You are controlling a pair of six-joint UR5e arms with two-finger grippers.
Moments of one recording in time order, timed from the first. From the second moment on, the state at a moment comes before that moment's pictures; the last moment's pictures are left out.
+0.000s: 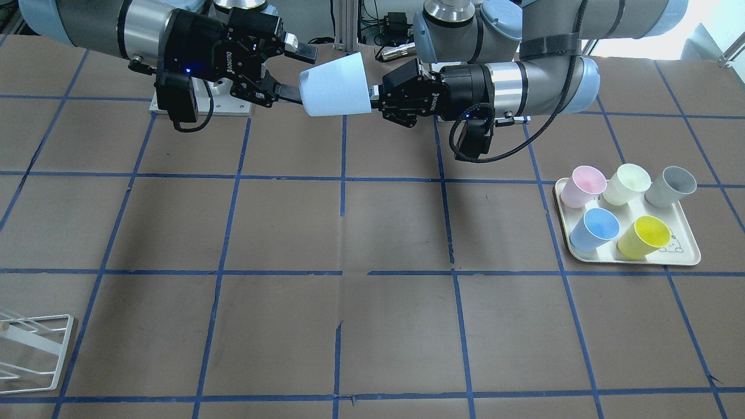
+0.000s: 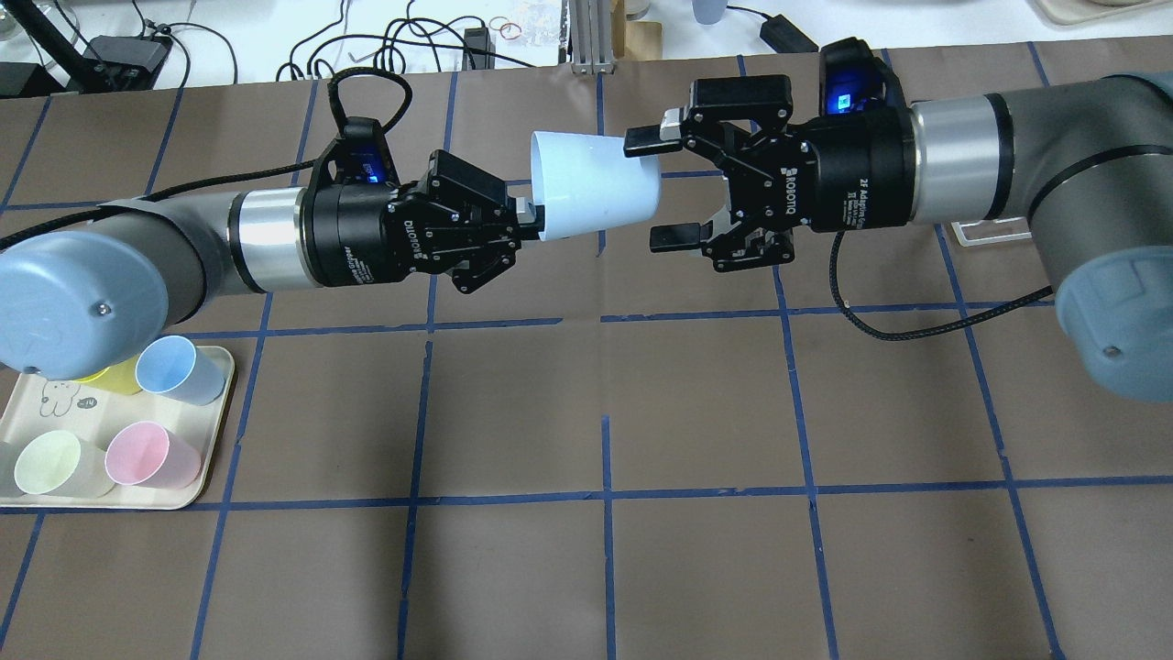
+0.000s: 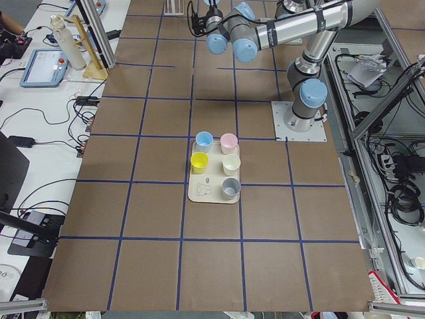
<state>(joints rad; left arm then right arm) -1.45 -1.50 -1.97 -2.00 0.06 0.57 1.42 -1.75 1.97 -1.57 -0.20 -0.02</state>
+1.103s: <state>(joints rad) -1.48 -1.44 -2.07 -2.00 -0.09 0.56 1.41 -1.75 2.00 -1.44 -0.08 -0.04</state>
